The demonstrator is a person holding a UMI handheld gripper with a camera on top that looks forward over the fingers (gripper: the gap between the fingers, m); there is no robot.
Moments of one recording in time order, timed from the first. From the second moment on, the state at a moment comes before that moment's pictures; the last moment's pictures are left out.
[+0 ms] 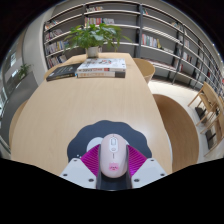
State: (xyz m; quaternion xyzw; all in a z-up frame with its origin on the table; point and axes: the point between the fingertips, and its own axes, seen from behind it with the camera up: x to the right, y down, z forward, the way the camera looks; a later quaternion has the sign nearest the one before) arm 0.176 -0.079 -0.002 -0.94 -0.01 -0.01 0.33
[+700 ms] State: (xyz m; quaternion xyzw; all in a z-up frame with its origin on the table) arm 0.122 -0.085 0.145 -0.91 0.00 -0.01 0.42
